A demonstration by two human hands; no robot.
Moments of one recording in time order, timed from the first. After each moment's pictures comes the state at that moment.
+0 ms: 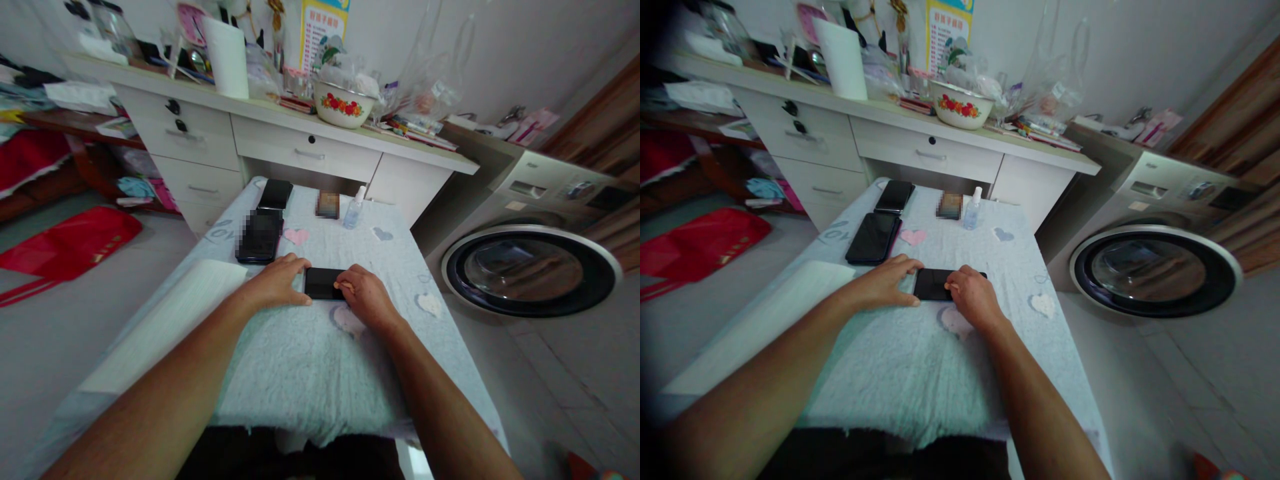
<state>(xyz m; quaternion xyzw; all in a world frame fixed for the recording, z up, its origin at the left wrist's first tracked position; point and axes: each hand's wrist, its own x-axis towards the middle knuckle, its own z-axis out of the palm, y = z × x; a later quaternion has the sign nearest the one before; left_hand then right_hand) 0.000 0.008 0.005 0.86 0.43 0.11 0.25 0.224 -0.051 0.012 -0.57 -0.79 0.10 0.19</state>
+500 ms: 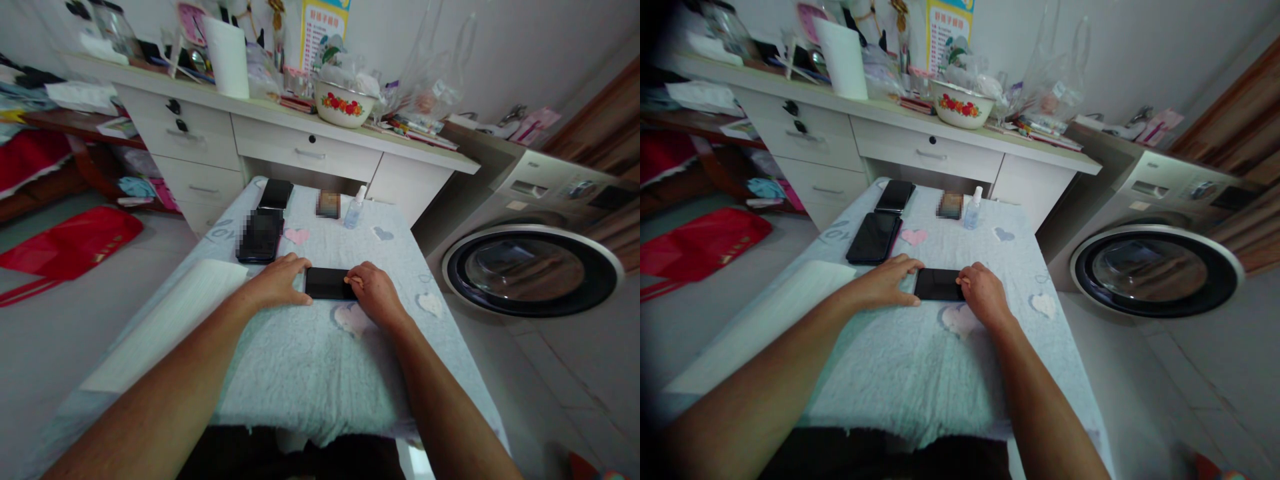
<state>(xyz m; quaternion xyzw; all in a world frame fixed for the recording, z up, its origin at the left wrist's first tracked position) 0.000 0.009 0.004 0.86 0.43 0.11 0.25 0.236 -0.045 0.015 -0.63 -0.76 0.08 0.18</state>
